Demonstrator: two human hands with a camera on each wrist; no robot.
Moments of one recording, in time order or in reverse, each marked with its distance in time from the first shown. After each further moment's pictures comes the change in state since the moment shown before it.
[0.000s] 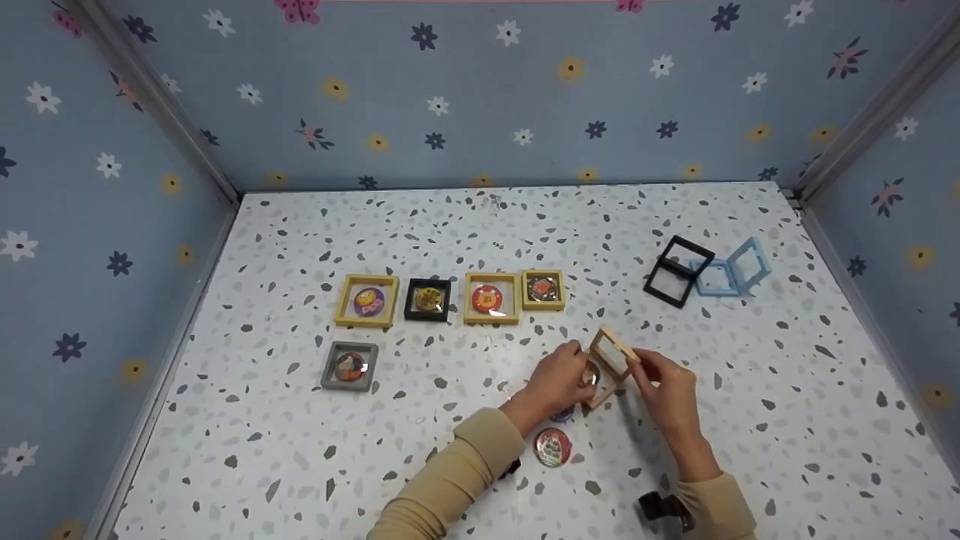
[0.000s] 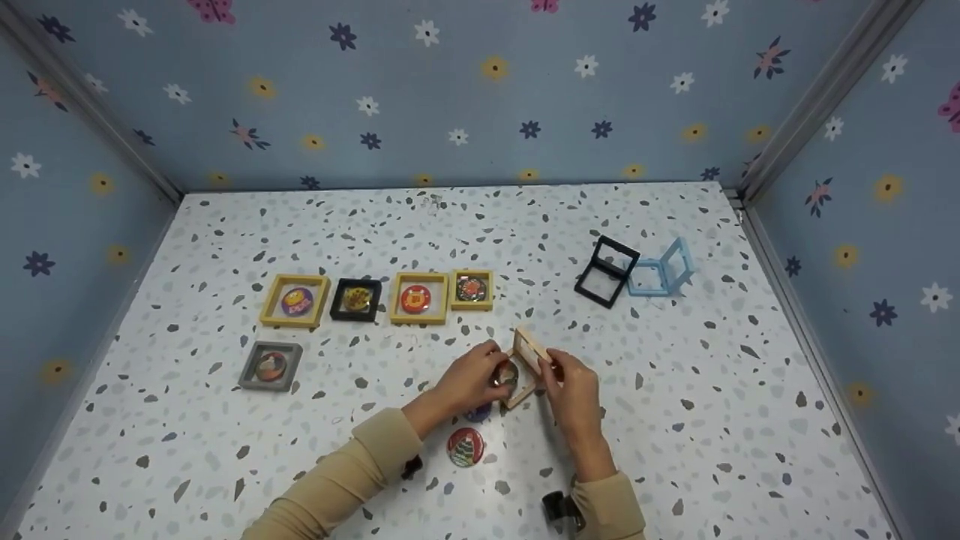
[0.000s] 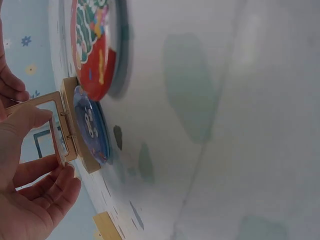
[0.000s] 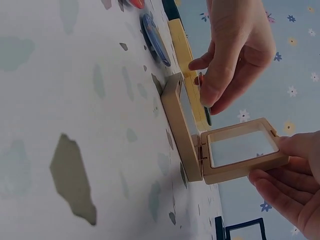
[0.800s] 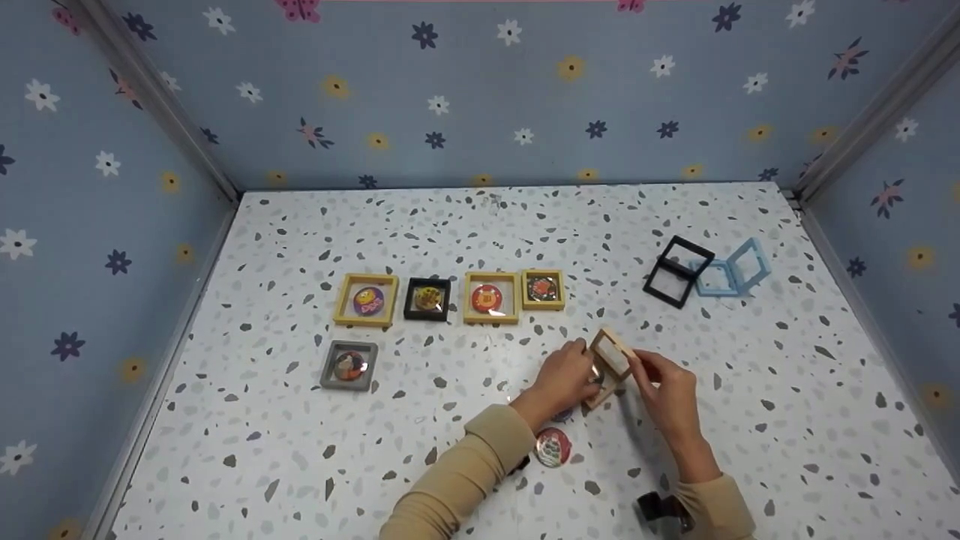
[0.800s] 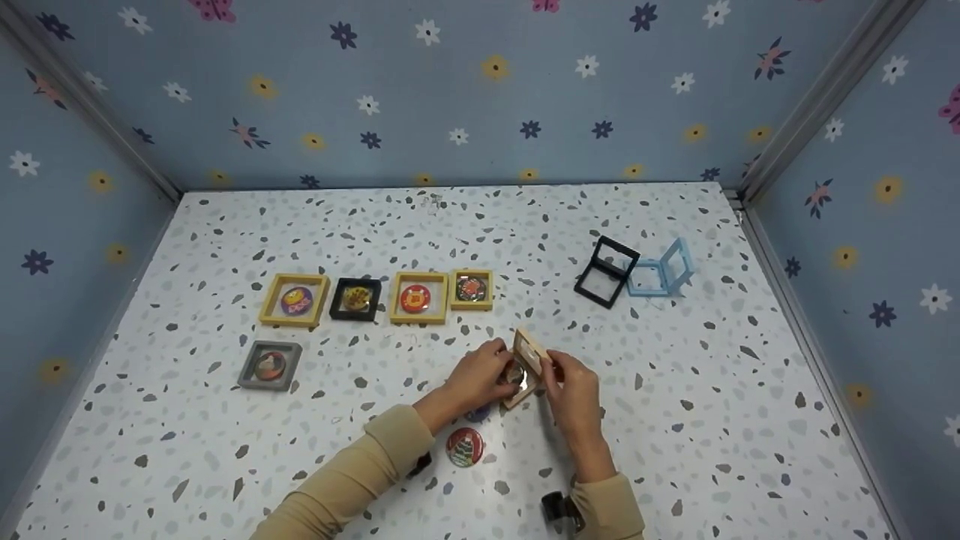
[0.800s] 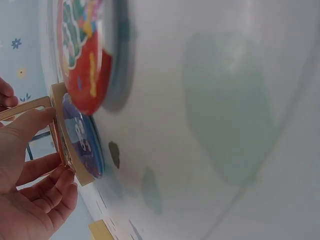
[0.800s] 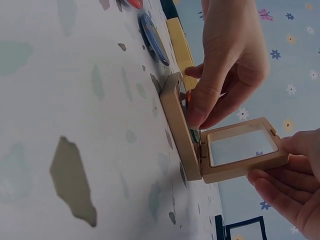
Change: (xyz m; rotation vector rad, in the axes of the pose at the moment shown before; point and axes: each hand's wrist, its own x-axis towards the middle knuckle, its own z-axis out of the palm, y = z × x) left_hand 0.012 0.005 0.012 0.142 -0.015 -0.024; right_hand -0.001 0.001 0.000 0.005 0.032 -0.035
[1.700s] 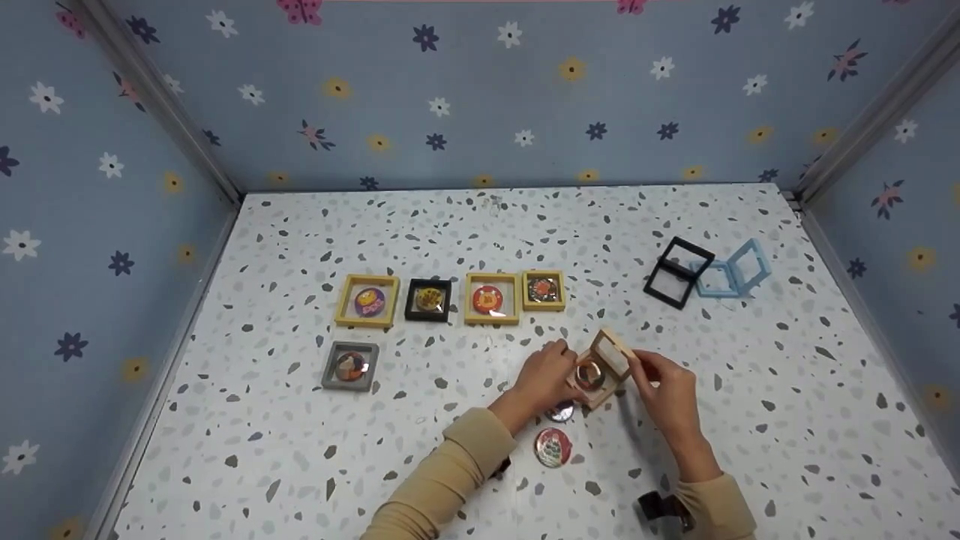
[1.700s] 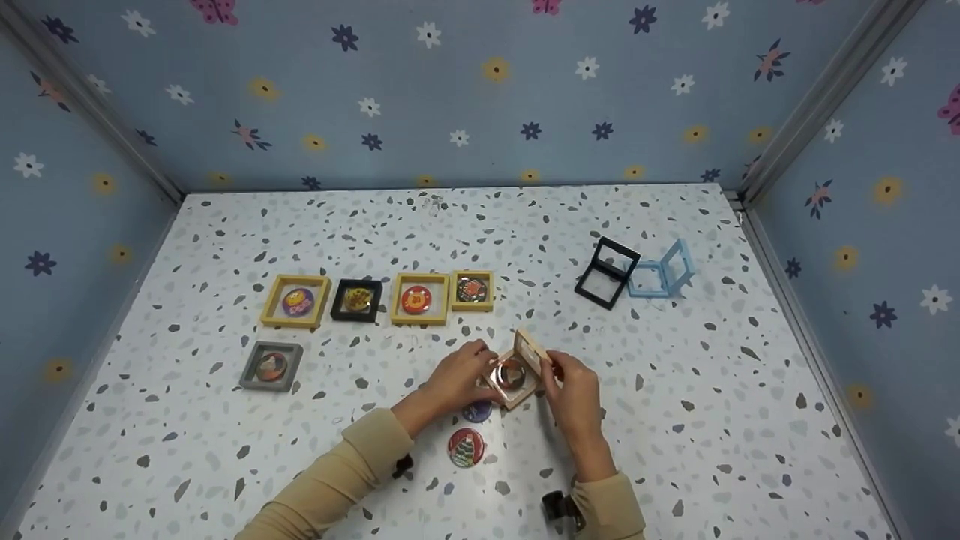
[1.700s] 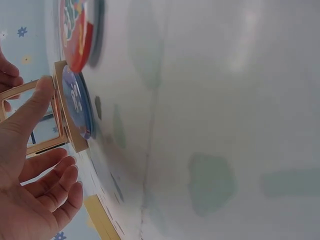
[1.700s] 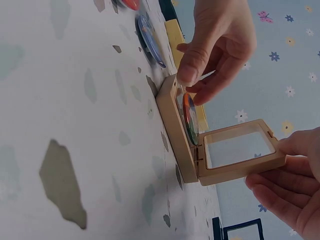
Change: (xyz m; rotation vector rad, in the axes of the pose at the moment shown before) left_hand -0.018 -0.020 -0.010 -0.093 -0.034 -0.019; right_hand 0.002 -0.001 0.001 -0.027 -0.008 0.011
